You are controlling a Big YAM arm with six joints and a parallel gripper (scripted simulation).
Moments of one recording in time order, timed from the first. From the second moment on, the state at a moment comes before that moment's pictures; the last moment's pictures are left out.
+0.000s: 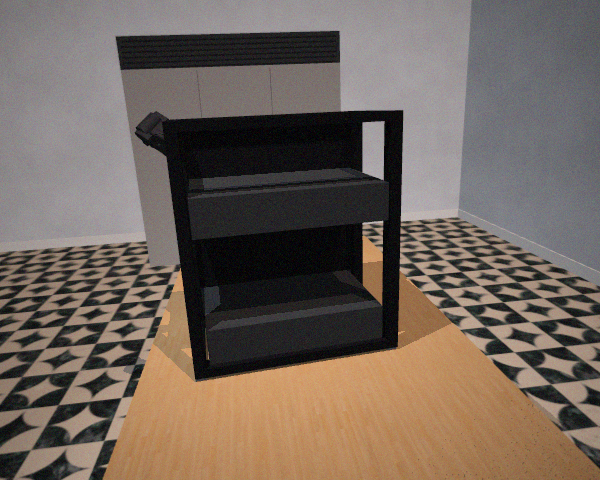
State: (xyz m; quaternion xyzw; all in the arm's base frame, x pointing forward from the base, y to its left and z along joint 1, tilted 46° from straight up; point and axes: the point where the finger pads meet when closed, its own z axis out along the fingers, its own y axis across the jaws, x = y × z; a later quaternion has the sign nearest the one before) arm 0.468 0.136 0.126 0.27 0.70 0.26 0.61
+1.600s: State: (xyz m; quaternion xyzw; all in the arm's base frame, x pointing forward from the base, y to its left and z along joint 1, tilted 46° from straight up) arm 0.493 0.137 0.123 0.27 0.69 0.27 0.61
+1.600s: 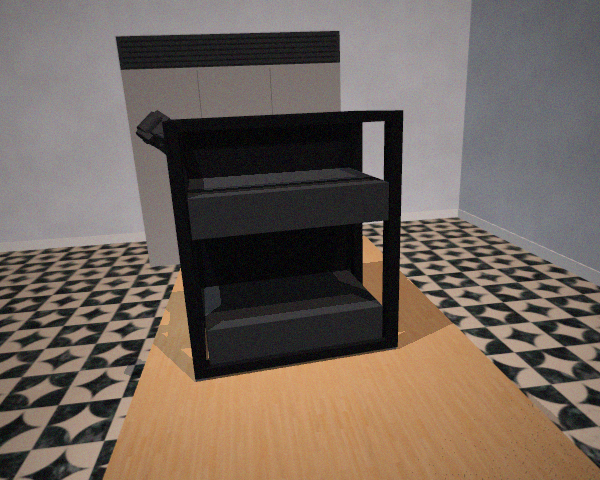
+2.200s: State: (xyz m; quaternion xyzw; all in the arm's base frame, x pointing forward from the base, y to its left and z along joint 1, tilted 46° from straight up) arm 0.493 0.136 0.122 0.27 0.69 0.26 0.61
